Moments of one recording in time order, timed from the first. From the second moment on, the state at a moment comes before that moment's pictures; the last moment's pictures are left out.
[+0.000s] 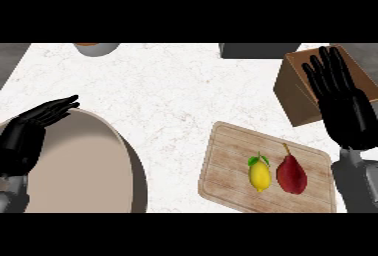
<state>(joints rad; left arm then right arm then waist) -0.09 0.53 -0.09 -1.56 0.31 0.19 -0.09 -0.29 -0.30 -0.03 -1.56 -0.43 0.07 -0.09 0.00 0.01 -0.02</state>
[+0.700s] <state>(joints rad) -0.15 0.59 -0.22 -1.58 0.21 0.10 -0.10 -0.02 -0.67 -0.07 -1.91 0.05 -0.06 0.02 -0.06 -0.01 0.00</state>
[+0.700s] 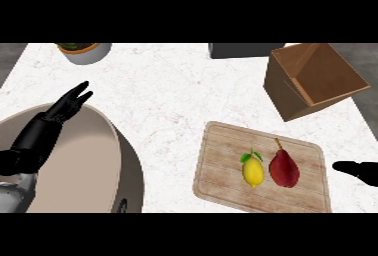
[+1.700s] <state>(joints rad) -0.26 0.51 -0.26 -1.53 0.14 0.04 -0.10 -0.01 -0.85 0.37 -2.29 0.54 0.37 0.61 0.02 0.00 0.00</state>
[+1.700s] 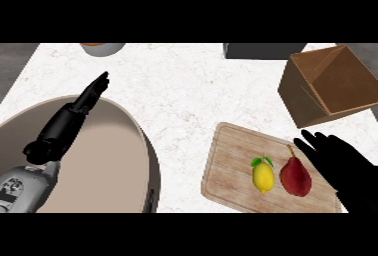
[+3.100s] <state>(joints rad) -0.23 0.44 -0.17 -1.54 0.06 -0.04 -0.08 -0.24 -0.35 0.68 -1.92 0.87 0.60 0.92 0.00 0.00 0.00</state>
